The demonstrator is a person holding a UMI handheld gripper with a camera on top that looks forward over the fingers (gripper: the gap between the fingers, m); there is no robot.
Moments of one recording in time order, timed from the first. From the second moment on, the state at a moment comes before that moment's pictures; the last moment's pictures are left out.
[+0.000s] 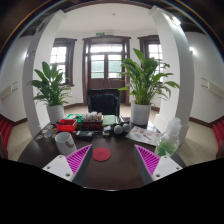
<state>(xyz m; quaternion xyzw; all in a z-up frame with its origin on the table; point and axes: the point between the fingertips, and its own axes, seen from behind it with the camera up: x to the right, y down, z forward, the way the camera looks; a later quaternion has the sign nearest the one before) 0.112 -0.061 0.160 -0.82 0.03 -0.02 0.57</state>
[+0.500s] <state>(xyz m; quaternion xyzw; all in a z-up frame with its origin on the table) 0.266 -0.095 0.092 -0.82 0.09 -0.06 0.56</state>
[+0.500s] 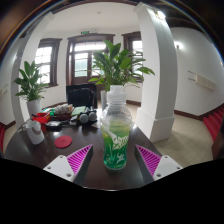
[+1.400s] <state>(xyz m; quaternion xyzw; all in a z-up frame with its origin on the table) 0.284 -0.008 0.106 -0.76 0.04 -0.12 0.63</state>
